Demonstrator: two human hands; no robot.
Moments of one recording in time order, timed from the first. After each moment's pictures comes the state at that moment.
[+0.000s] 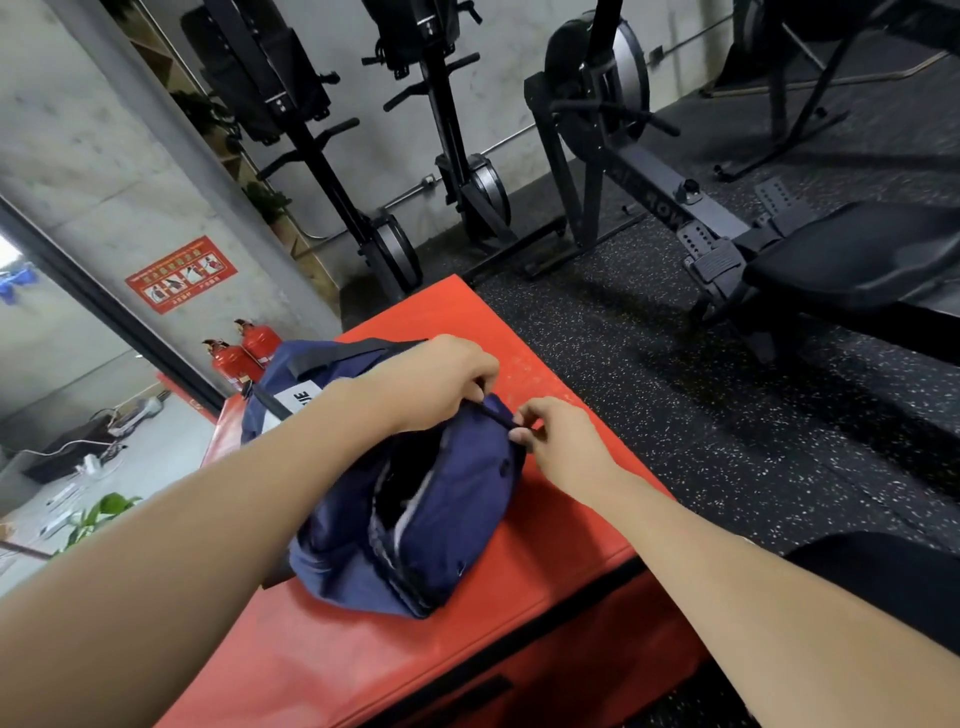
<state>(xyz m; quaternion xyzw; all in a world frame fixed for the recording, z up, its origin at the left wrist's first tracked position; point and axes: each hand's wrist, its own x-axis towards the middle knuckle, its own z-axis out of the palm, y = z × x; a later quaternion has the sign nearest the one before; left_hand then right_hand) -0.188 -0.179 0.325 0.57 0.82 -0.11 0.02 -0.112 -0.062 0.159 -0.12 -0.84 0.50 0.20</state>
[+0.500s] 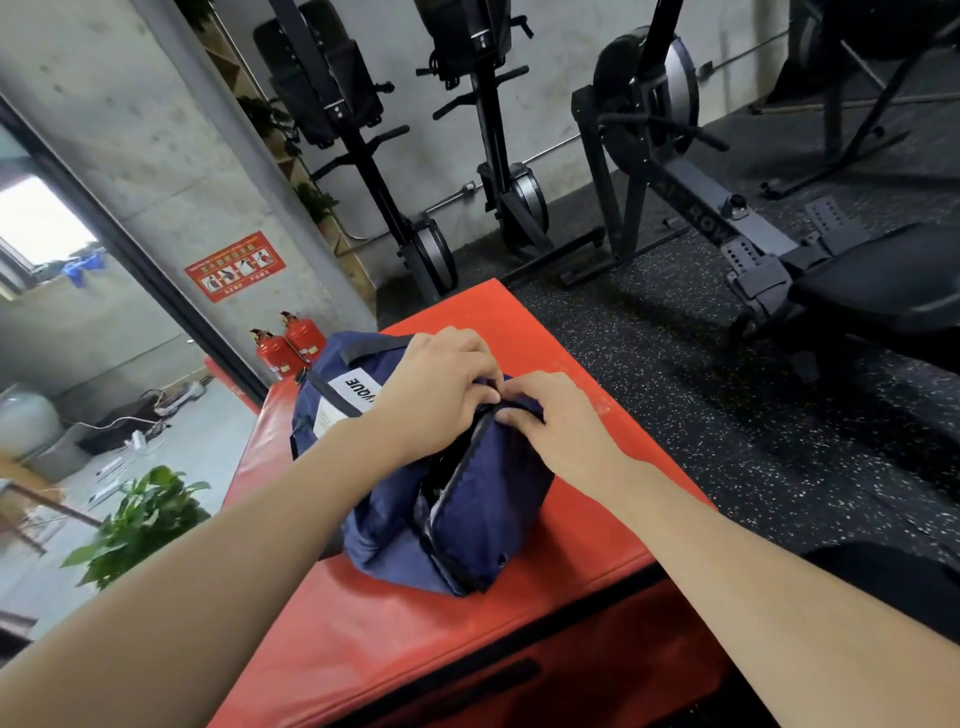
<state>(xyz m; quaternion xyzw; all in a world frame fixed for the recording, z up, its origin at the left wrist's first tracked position) -0.157 -0.238 0.328 0.53 0.84 0.01 -0.15 -0.104 -0.094 0.209 0.03 -0.83 0.47 0.30</state>
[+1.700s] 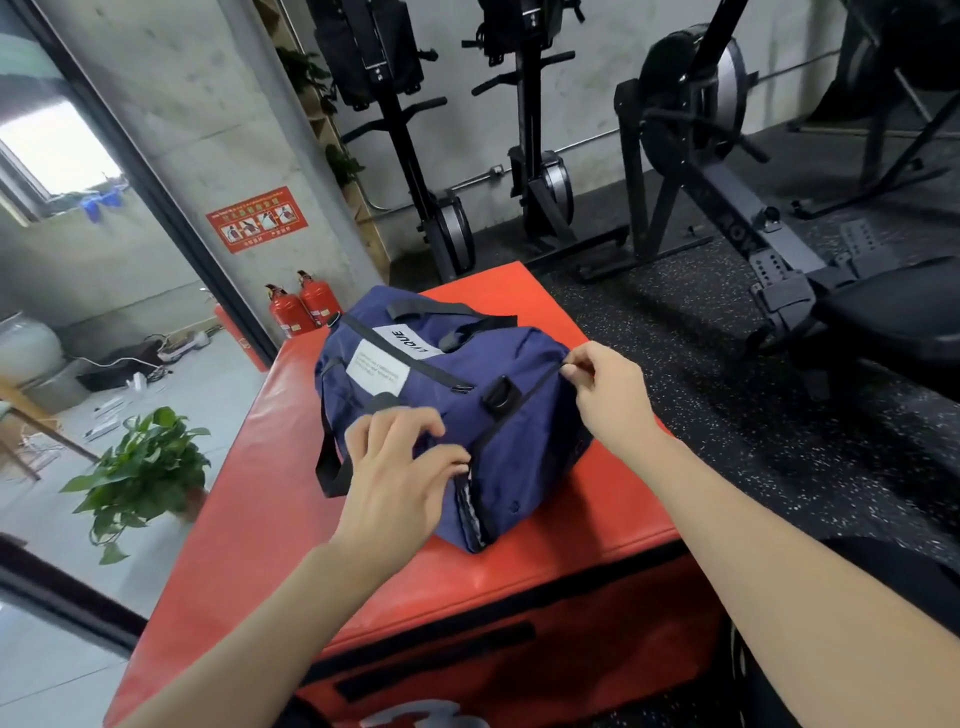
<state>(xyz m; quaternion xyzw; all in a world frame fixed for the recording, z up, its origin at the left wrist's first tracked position) -0.091 -0.345 0.240 0.41 0.83 0.10 -0.37 -0.115 -0.082 0.194 -0.10 -0.83 0.45 0.30</state>
